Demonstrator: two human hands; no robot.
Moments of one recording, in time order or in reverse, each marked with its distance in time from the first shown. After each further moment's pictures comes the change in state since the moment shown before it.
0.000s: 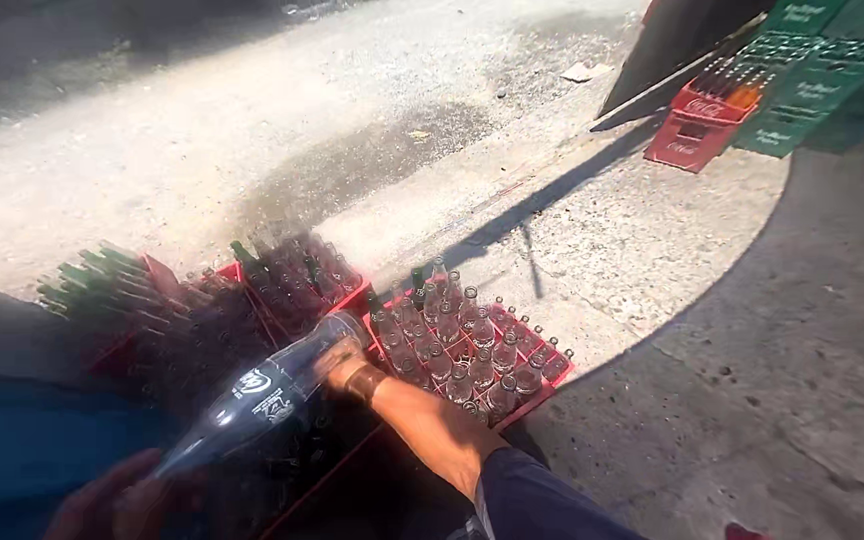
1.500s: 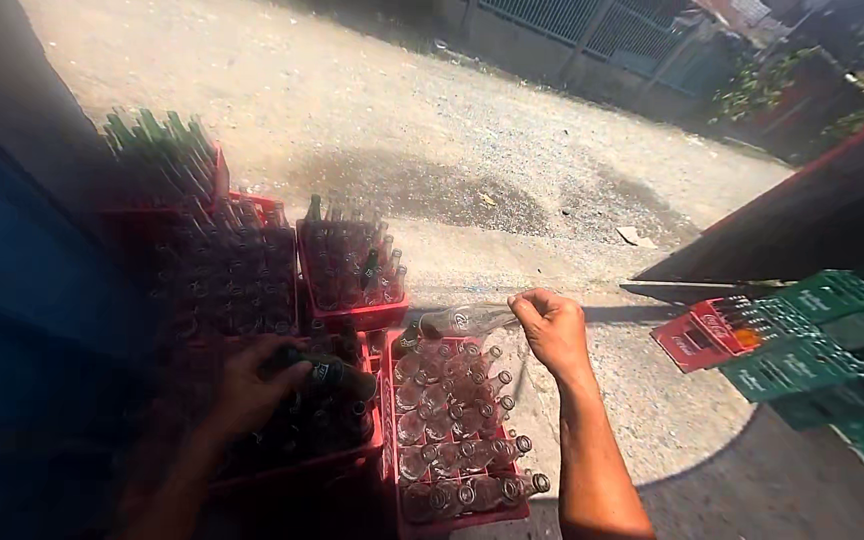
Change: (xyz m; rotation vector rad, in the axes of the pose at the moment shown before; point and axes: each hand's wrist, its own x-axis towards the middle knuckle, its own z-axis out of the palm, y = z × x) left_hand 0.049 -0.164 0.044 -0.086 -0.006 -0.254; right_hand -0.134 0.111 -0.217 0.185 0.881 -0.061
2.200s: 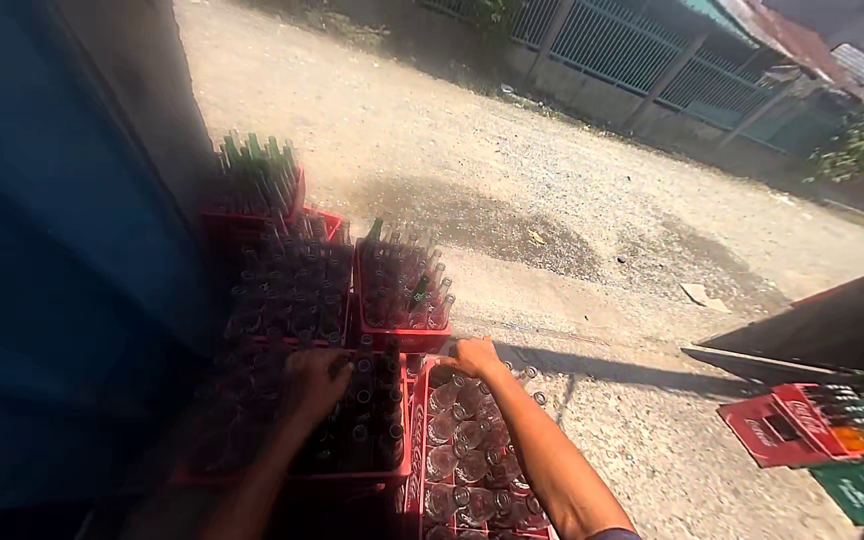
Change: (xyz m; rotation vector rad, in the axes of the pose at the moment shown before) left_hand 0.005 -0.062 0.017 0.727 0.182 -0.211; right_hand 0.070 0.059 0.237 -0.717 -0.943 -0.149
